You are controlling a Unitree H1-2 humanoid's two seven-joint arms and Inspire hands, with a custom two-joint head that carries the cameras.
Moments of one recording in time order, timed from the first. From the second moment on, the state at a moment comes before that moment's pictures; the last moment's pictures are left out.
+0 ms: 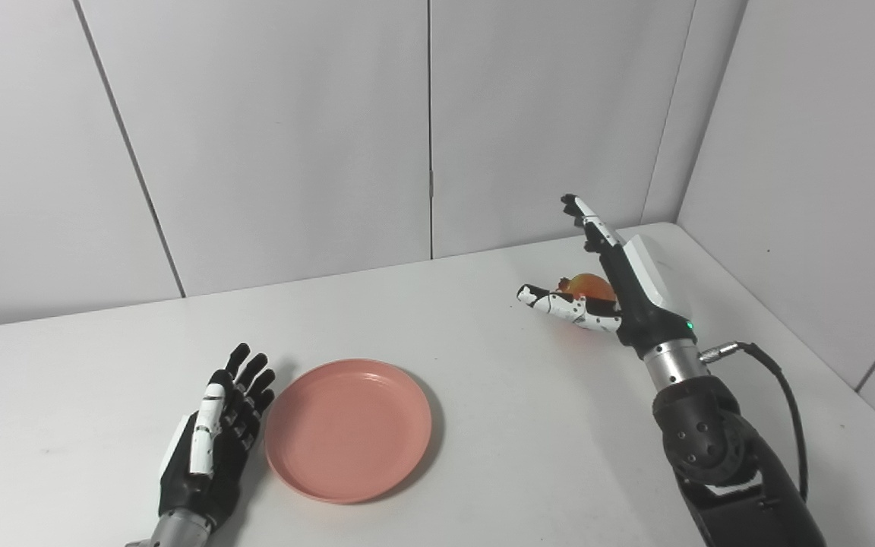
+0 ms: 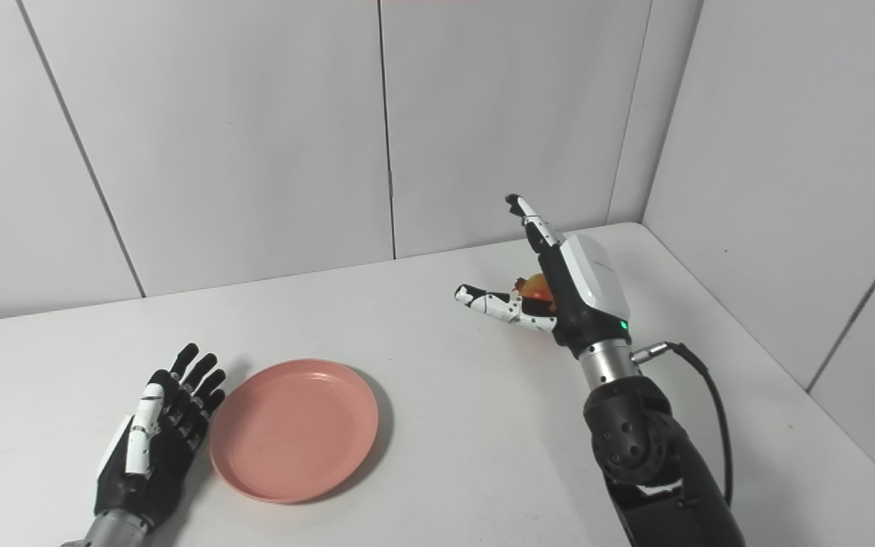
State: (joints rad) left arm -0.22 0.05 0.03 0.18 -0.29 0.12 -0.26; right arm -0.25 -0.36 -0.02 -0.19 -0.56 0.14 -0.05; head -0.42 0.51
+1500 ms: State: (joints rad) left arm -0.22 0.06 0.04 0.18 -0.30 0.12 -0.26; right arm -0.32 -0.46 -0.01 0.05 -0.64 0.23 0.03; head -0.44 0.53
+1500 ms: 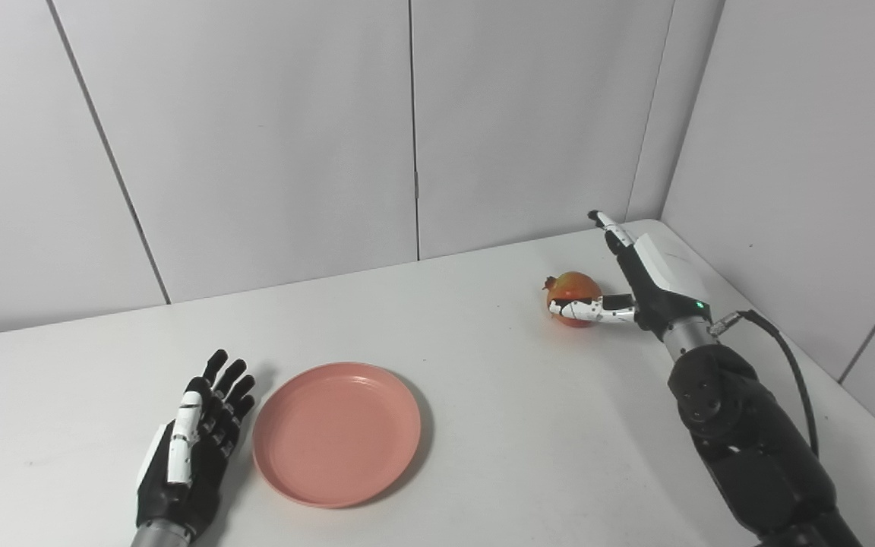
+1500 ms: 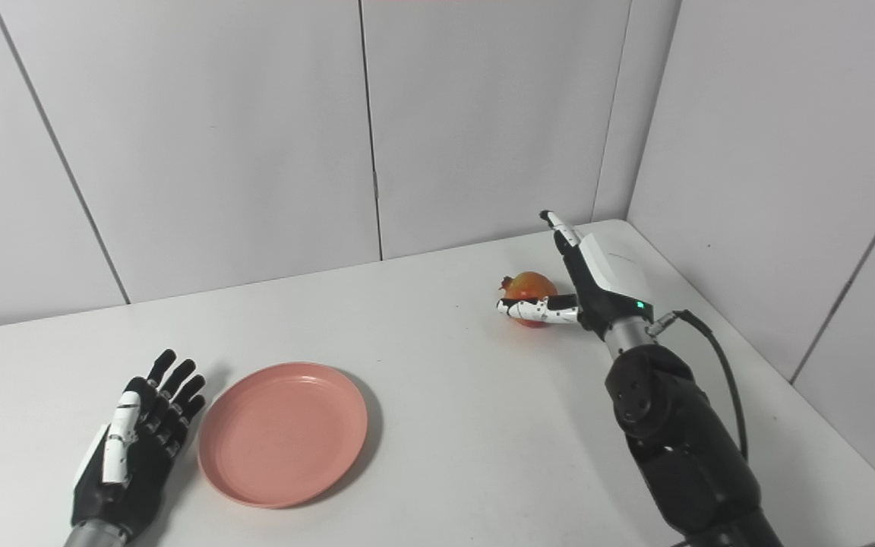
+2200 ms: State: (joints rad) left arm -0.21 0.07 0.04 0.16 -0.31 0.14 -0.26; right arm -0.38 -0.46 0.04 0.18 -0.63 0.25 0.04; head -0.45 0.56
